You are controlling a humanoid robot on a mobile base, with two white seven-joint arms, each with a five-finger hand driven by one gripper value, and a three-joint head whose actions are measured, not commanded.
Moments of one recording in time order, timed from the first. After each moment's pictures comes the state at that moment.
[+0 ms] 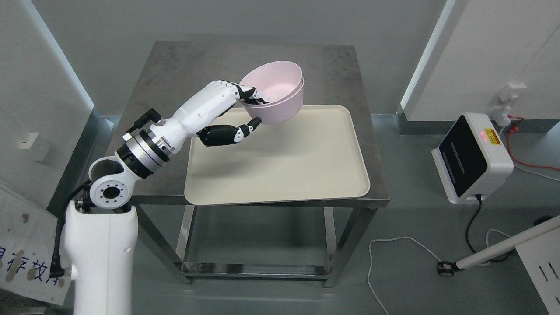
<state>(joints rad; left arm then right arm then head) -0.60 0.00 0.12 -1.59 -0.52 -0.56 -0.77 0.05 0.00 0.00 -0.05 0.00 -0.19 0.01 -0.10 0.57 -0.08</state>
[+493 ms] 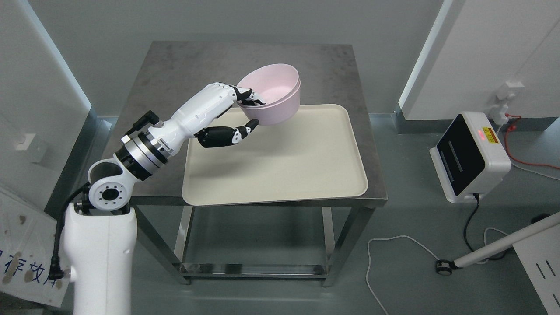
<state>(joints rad) -0.59 0.00 0.13 -1.59 -0.51 -0.56 -0.77 0.05 0.00 0.00 -0.05 0.00 -0.19 0.00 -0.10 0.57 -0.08</state>
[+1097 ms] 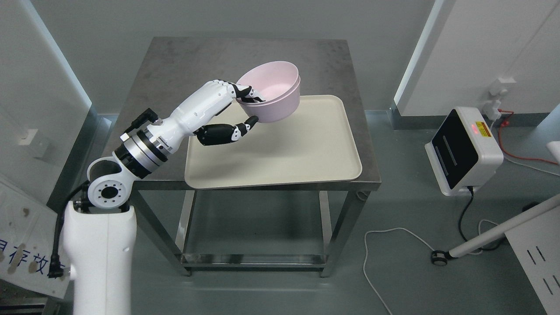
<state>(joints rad) -0.60 0.00 0.13 -1.58 -0.51 -0.56 -0.76 0.05 0.00 0.00 -0.05 0.00 -0.19 0.00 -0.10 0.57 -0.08</state>
